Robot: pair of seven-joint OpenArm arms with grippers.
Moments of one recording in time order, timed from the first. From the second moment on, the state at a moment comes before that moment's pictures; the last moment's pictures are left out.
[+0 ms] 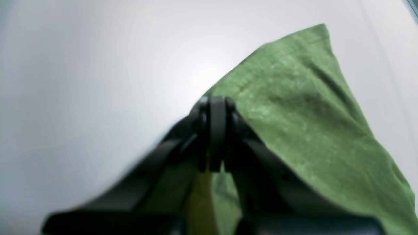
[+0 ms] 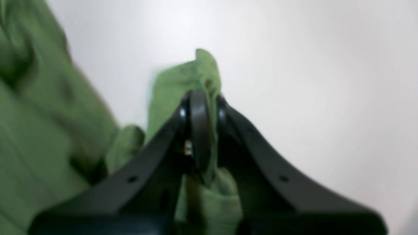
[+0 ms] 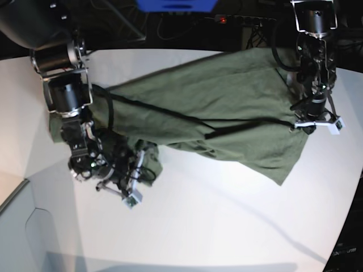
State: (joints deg) left arm 2.8 -13.3 -14.4 62.6 -39.6 0.9 6.9; right arm 26.0 7.1 -8.5 52.1 -1.5 34.5 -26.5
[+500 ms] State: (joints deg) left arm -1.0 -13.2 -13.0 69.3 -39.6 0.9 7.2; right arm 40.0 5.6 -8.5 42.1 -0.9 17.0 -10.3
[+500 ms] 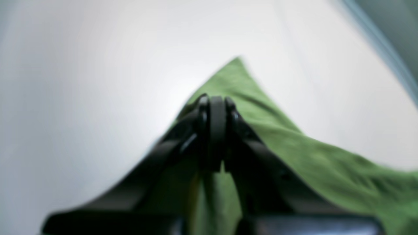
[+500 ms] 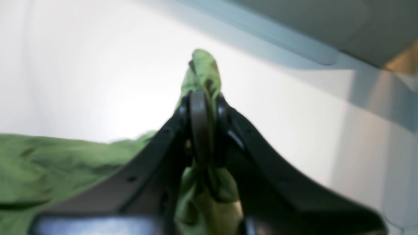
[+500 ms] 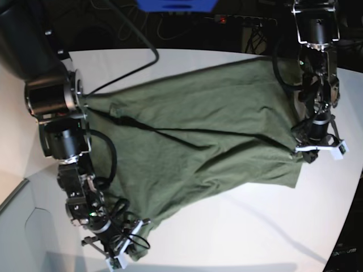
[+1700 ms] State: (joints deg) left arm 17.9 -14.1 -13.5 78.8 -39.9 1.4 7.2; right arm 8.2 11.1 3.8 69.6 -0.4 15.4 -12.7
